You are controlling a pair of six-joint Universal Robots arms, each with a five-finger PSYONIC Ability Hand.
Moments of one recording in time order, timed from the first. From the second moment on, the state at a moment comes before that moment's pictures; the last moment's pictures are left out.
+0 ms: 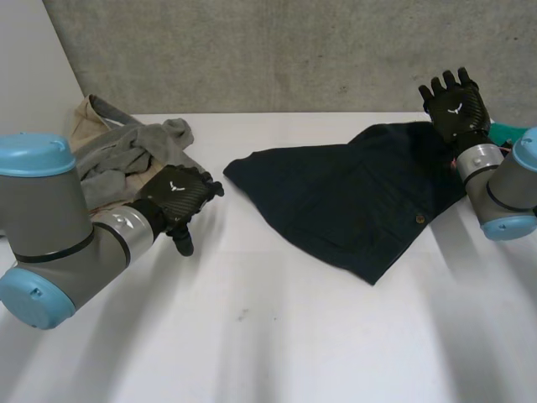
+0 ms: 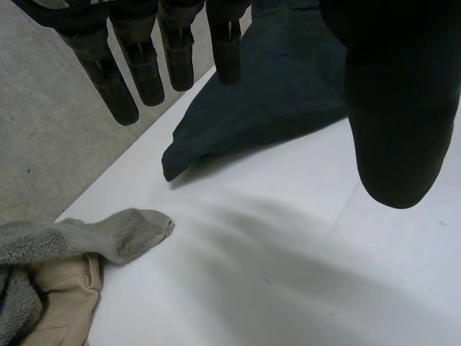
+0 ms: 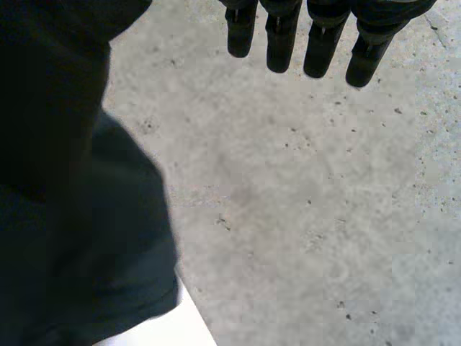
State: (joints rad) left arm 4.36 -2.00 -1.51 3.17 -1.29 3.65; right arm 1.68 -0.64 0.94 -0.52 1.30 2.49; left_hand 0.31 0.30 0.30 0.30 0.13; right_hand 0.22 0.22 0.21 0.22 0.04
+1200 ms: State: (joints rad) left arm 4.35 -2.00 -1.47 3.24 -1.29 3.57; right arm 2.08 -0.95 1.49 -0.26 1.71 3.05; left_hand 0.31 0.30 0.30 0.30 0.11; right_hand 1.12 1.18 1.18 1.19 0.99
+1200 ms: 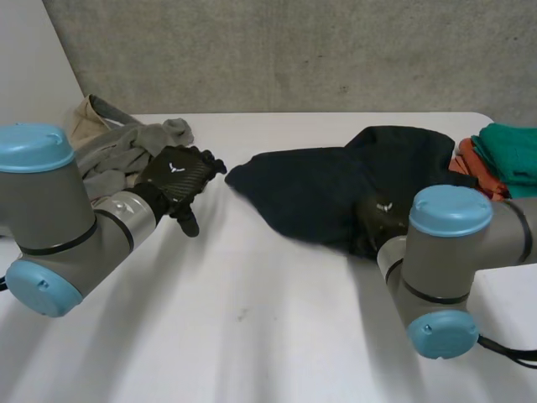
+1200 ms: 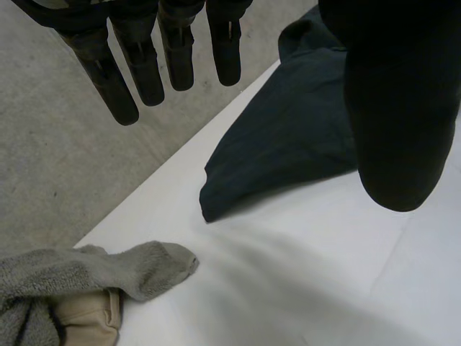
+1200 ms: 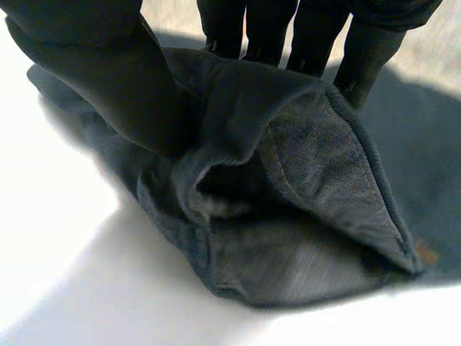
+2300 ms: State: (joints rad) left arm 4.42 -1.57 -1.34 3.24 -1.40 3.22; right arm 2.05 -1.65 1.43 0.03 1.52 2.77; left_hand 1.17 1.19 1.20 1.20 0.98; right_hand 1.12 1.18 1.19 1.20 1.00
